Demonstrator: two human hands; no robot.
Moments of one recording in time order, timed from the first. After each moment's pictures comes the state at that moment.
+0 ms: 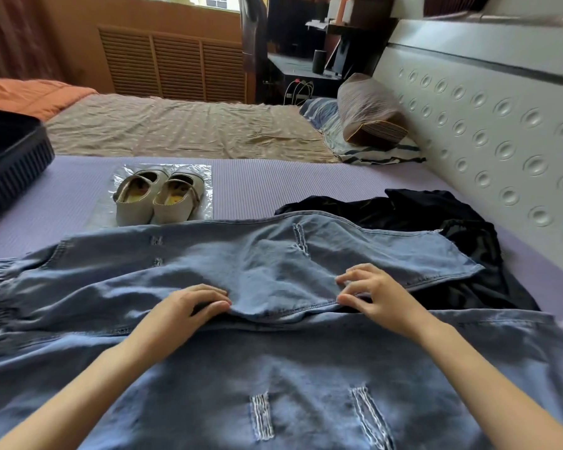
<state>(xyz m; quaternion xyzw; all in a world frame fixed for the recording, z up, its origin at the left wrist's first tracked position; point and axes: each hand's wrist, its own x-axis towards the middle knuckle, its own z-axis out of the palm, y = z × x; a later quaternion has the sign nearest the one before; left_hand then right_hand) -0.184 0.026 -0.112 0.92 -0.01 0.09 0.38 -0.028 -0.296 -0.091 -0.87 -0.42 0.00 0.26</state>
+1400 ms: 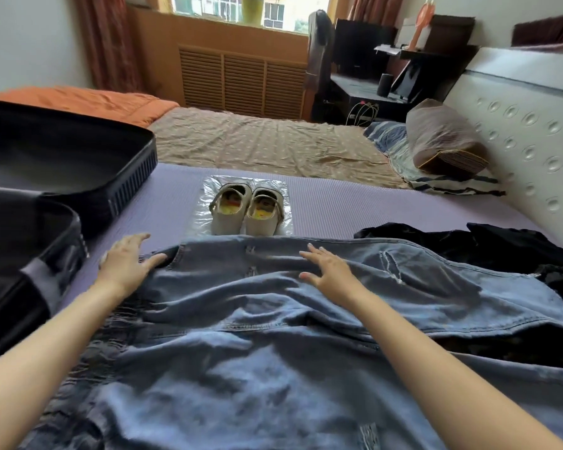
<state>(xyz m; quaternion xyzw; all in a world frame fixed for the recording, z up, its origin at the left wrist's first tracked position) -0.229 0.258 -0.098 0.90 0.35 0.15 0.22 -0.050 -0.055 -0.076 -0.91 -0.36 0.10 0.16</state>
